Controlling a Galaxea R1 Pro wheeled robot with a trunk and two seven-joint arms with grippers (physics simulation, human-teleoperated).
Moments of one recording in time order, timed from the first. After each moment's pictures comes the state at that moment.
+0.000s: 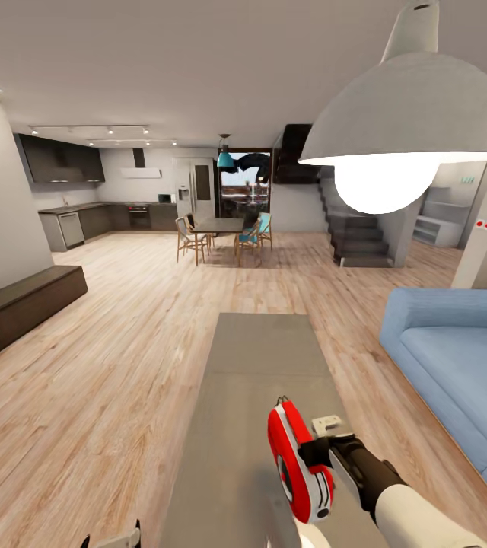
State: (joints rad) left arm -0.01 -0.05 0.08 -0.72 0.00 -0.50 0.22; right arm -0.65 0.00 0.18 -0.42 -0.01 0.40 0.12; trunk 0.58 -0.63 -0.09
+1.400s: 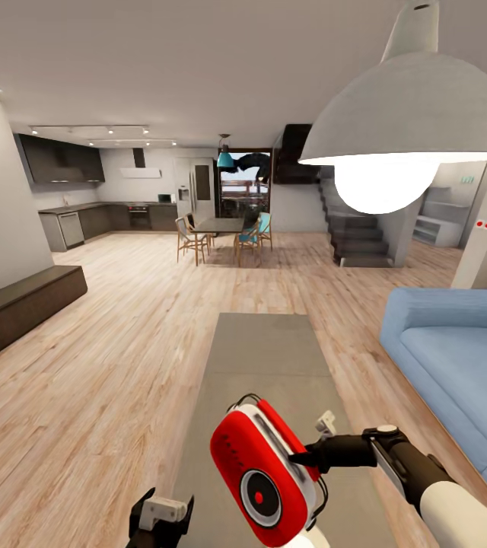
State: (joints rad) left arm -0.01 -0.04 -0.06 -0.98 -0.05 -0.19 -0.11; right arm -0.65 -0.17 0.18 -0.48 0.00 0.25 1.10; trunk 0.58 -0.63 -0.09
